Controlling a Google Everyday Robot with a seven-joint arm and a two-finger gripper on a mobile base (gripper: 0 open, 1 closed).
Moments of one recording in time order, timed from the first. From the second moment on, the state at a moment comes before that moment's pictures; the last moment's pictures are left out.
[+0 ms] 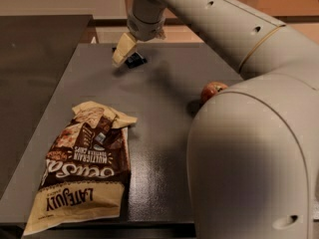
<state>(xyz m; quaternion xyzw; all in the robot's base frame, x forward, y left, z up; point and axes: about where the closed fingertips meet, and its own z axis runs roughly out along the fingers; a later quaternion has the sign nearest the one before) 0.728 0.048 0.875 -0.37 0.90 0.04 0.21</state>
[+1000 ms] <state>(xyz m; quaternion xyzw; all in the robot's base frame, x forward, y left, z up) 0.746 0.065 0.849 -0.35 0.92 0.04 0.20</state>
